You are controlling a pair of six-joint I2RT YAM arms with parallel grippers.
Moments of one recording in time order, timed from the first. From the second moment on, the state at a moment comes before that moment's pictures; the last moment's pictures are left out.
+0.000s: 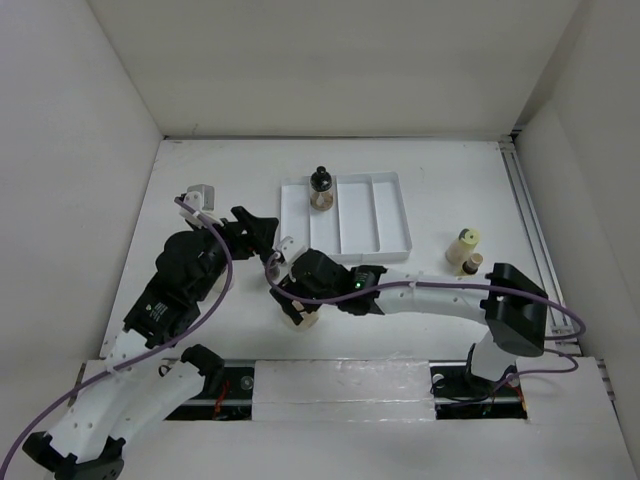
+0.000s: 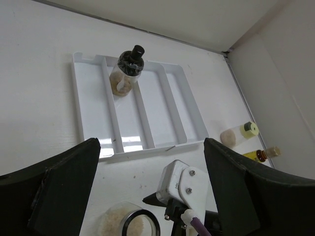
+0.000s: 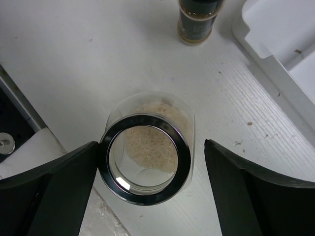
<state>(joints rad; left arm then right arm) -0.56 0.63 0.83 -0.34 -0.18 -0.56 1.19 1.66 1.16 -0.22 0.16 0.25</state>
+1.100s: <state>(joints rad) -0.56 0.63 0.82 -0.31 -0.15 -0.56 0.81 1.36 1.25 -0.35 0.46 0.39</state>
